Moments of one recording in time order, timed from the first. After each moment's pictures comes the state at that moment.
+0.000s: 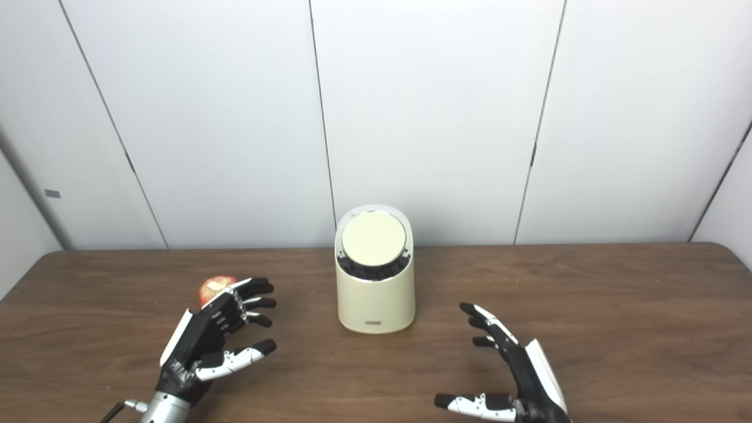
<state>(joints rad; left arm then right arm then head) -0.18 0.18 0.07 0.24 -0.16 -0.41 -0.28 -0.04 -0.16 0.06 -0.05 -0.31 -0.19 -0.01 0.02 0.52</state>
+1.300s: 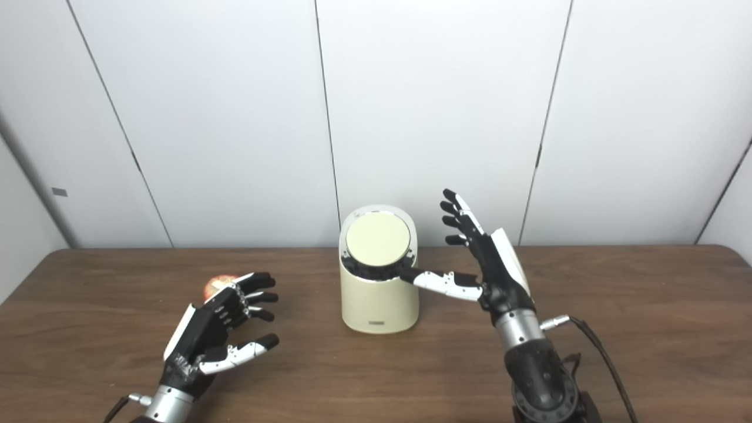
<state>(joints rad) -0.21 0.17 0.06 0.28 -0.16 -0.43 -0.28 -0.43 -0.13 0.06 -0.08 -0.34 0.18 0.05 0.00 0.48</state>
